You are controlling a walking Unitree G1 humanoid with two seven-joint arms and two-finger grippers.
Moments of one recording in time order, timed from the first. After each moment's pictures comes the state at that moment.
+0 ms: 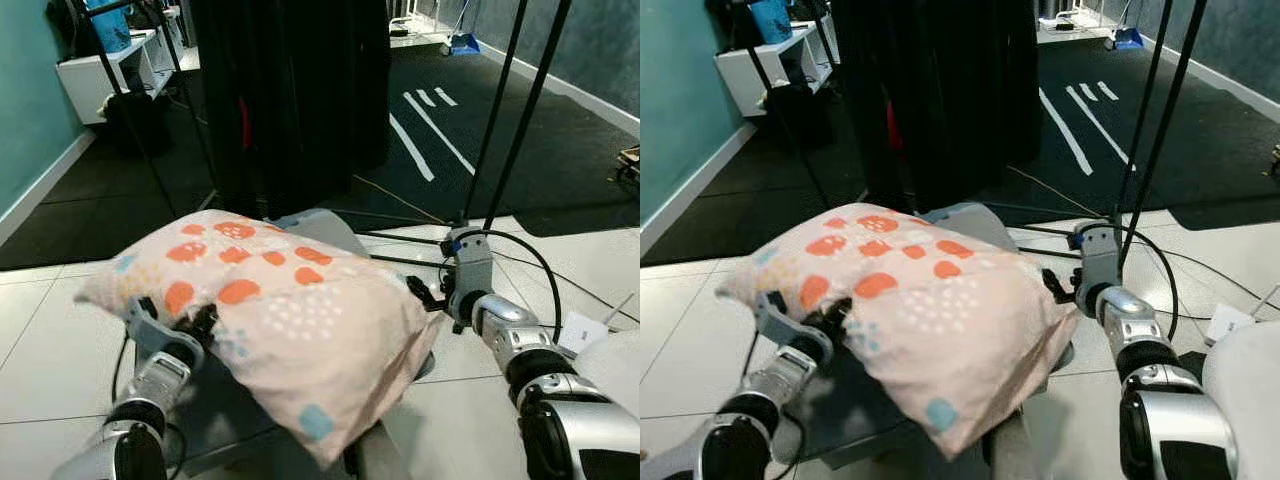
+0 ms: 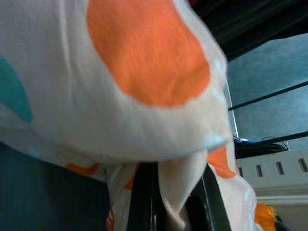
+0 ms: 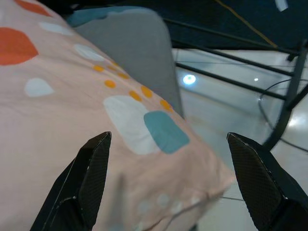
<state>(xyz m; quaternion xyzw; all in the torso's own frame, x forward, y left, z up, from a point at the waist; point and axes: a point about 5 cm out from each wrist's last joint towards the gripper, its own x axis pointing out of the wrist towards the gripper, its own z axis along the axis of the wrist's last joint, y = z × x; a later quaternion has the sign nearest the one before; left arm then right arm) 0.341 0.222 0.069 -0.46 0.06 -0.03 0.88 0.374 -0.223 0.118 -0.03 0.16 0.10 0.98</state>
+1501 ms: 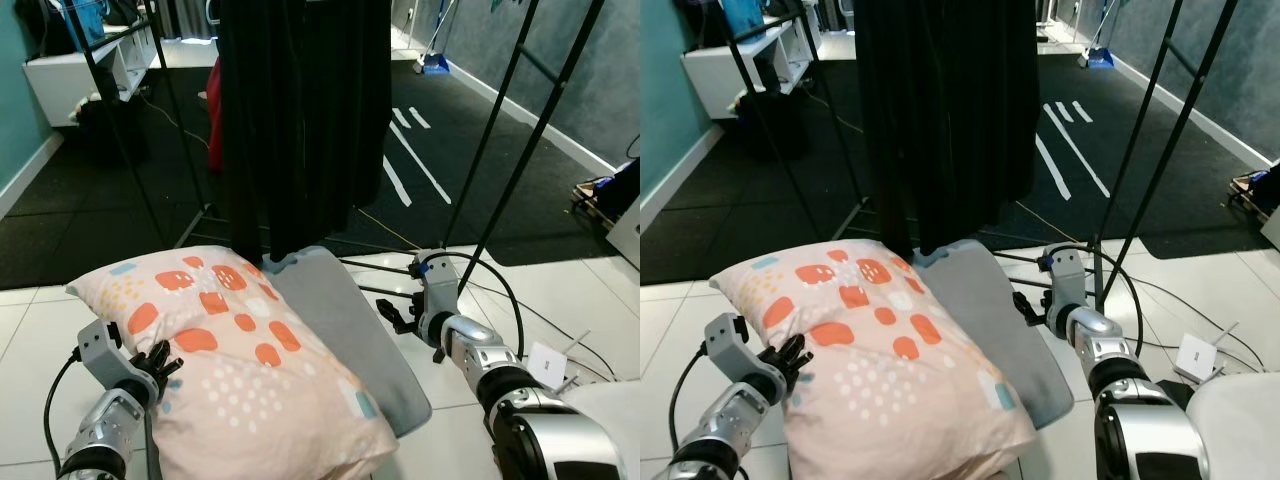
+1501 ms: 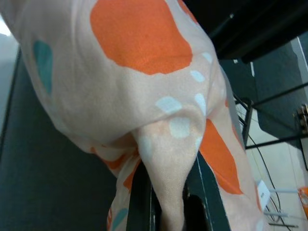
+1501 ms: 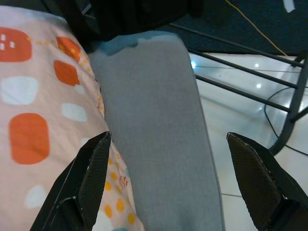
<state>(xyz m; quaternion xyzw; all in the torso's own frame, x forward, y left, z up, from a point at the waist) 0.297 0.257 0.030 -0.29 0.13 0.05 0.95 0.367 -0.191 0.093 -0.01 0.19 0.14 0.97</state>
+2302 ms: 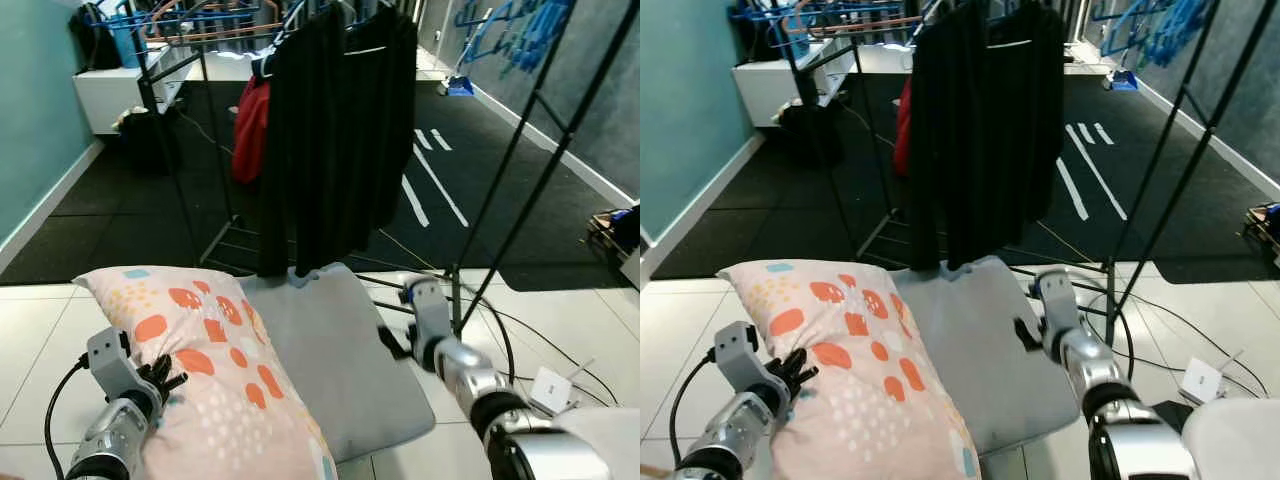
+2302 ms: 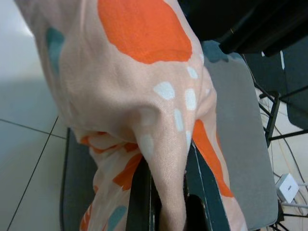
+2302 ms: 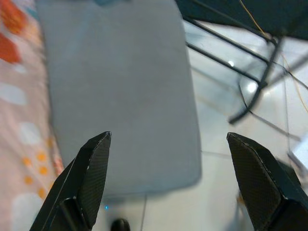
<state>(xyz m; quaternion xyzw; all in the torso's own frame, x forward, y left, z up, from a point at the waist) 0.289 0.251 0.015 -0.23 0.17 0.06 0.95 0.335 -0.200 0.041 -0.09 0.27 0.07 0.96</state>
